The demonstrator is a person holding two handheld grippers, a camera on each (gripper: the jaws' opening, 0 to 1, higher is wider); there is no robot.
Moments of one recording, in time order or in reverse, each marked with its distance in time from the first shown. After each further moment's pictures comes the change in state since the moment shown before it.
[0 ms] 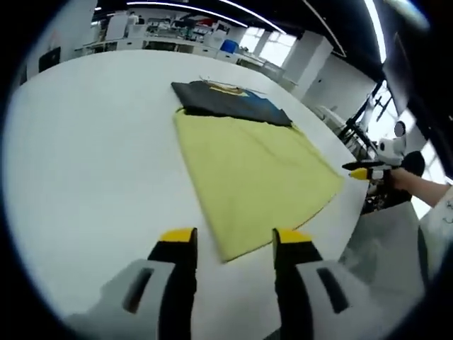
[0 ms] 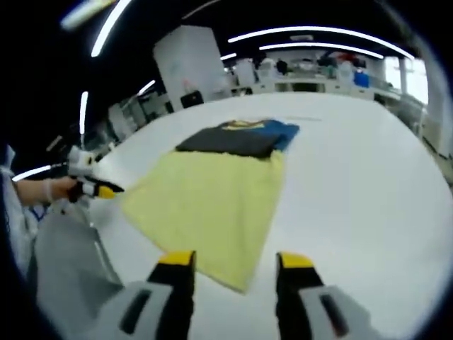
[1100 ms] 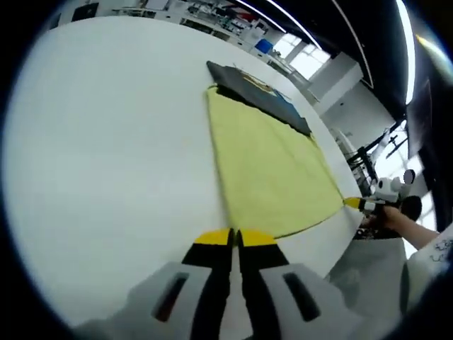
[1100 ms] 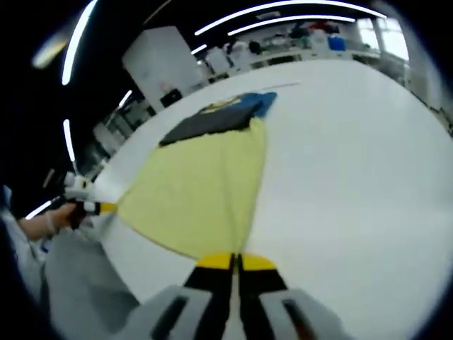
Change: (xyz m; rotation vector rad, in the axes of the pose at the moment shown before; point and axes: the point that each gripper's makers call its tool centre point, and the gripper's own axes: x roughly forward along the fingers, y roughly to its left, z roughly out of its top) left arm 0.001 0.008 -0.016 -0.249 0.010 0.024; right arm 0.001 -0.003 -0.025 0.216 0.063 0.027
